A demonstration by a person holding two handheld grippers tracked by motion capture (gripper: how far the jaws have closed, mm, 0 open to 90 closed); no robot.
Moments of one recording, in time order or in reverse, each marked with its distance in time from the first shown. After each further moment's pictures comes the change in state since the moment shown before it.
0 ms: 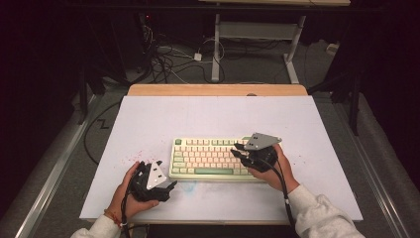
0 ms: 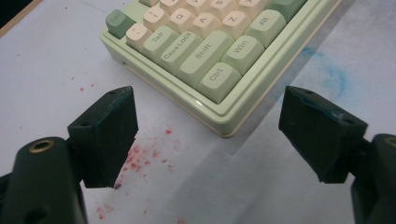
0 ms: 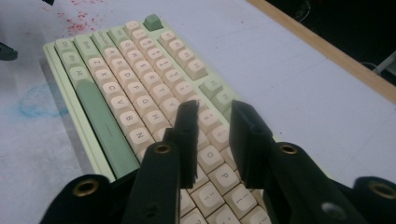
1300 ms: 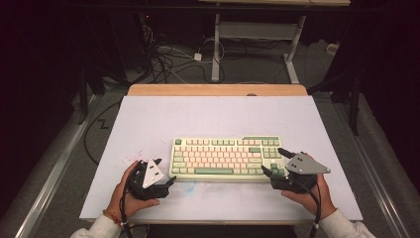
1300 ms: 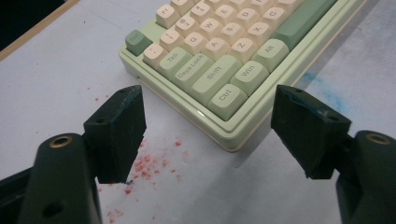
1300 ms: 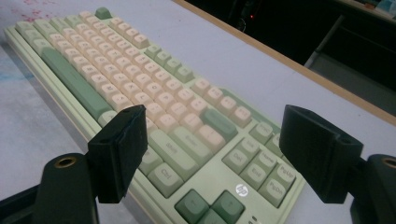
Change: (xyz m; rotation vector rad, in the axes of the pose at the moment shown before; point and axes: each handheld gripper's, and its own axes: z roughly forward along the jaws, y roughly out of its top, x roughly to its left) left arm 0.004 0.005 -0.009 -0.049 0.016 -0.048; right arm -0.001 -0.068 -0.078 -0.097 -0.214 0.064
